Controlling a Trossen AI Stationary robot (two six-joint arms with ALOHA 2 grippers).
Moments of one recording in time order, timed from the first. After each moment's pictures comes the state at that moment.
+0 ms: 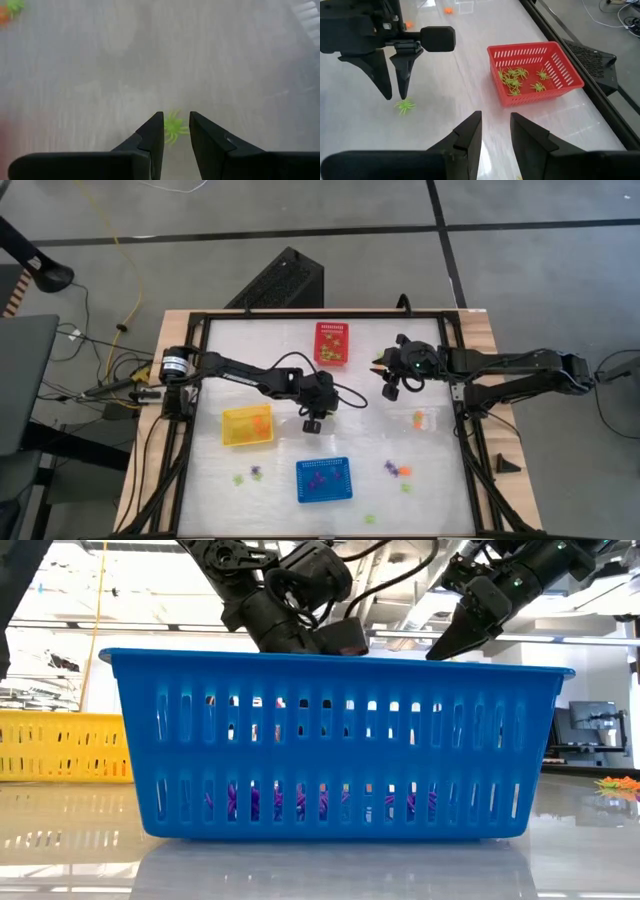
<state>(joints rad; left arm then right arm) 0.05 1.92 1.20 -0.11 0.08 0.24 -0.15 0.99 0.69 -0.28 0.21 0.00</state>
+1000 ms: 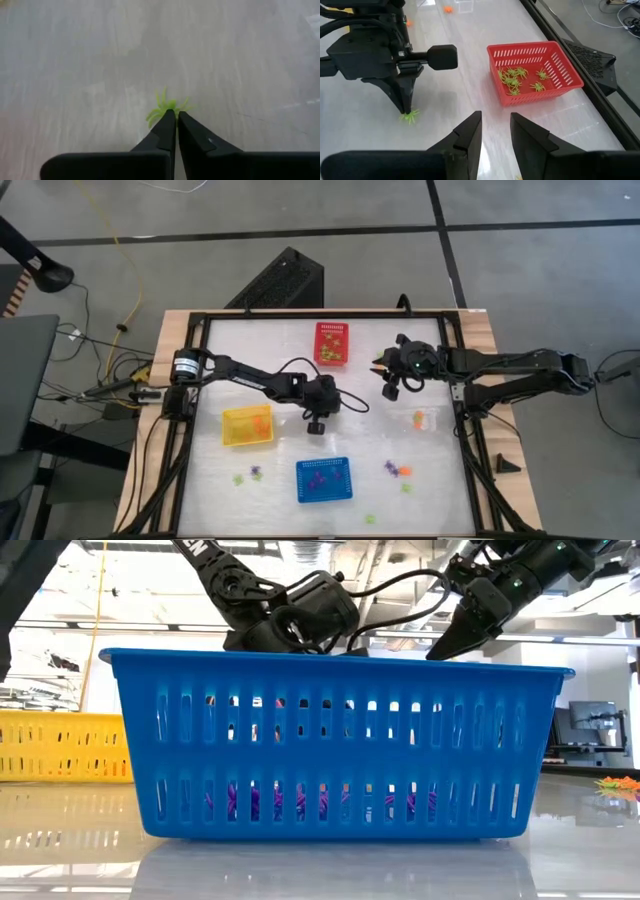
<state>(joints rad) 0.05 2.02 1.19 -0.09 0.04 0.22 -0.15 0.99 0.69 -0.28 0.21 -0.01</state>
